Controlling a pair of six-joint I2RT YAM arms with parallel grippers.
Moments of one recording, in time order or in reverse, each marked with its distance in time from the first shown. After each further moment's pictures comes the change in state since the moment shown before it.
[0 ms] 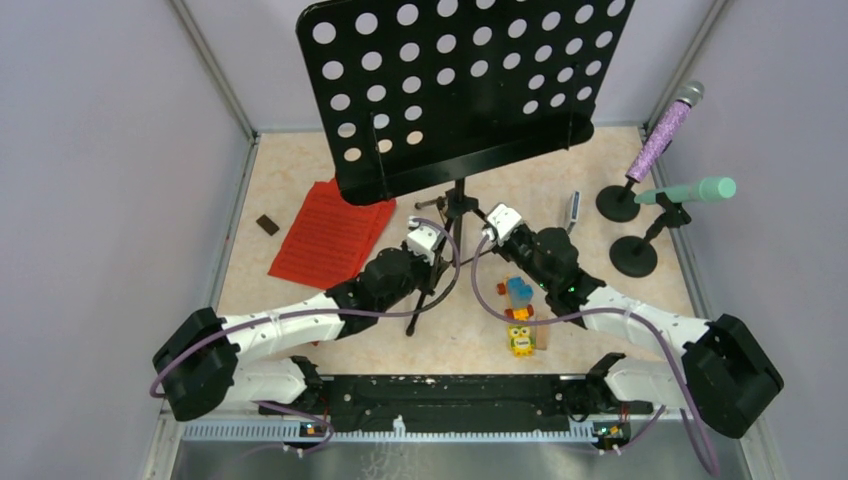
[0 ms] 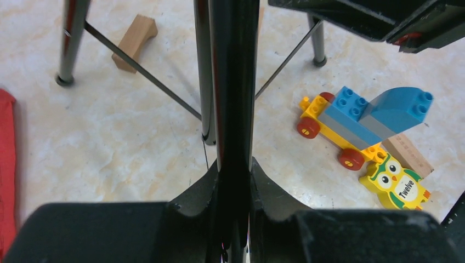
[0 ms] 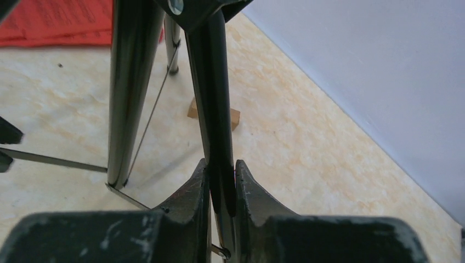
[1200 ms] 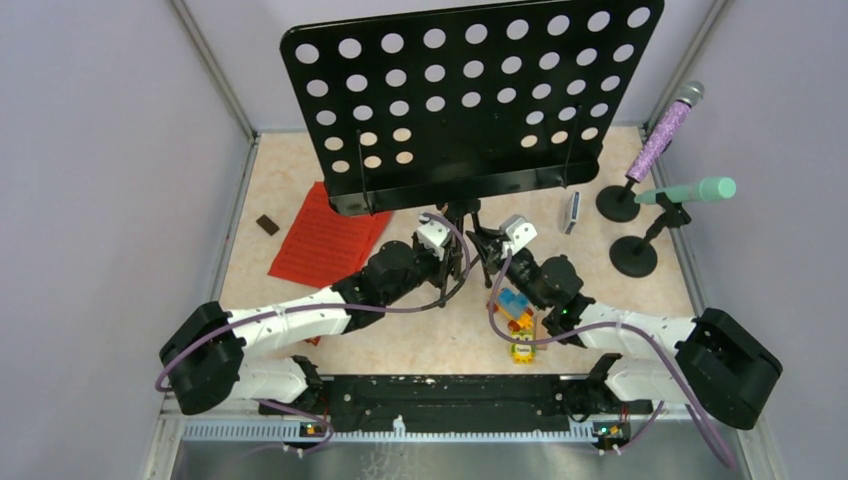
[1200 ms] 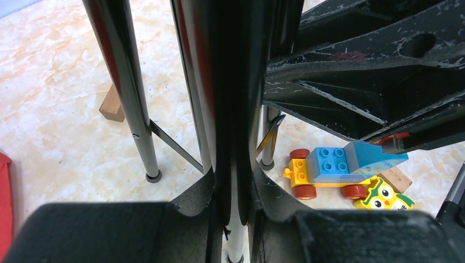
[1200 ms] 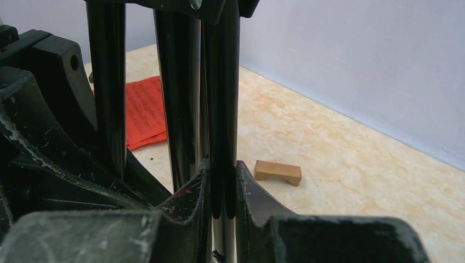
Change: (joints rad) left arm -0.010 0.037 0.069 0.089 0.074 0.093; right arm 0.167 -0.018 -0.160 0.459 0.043 0.318
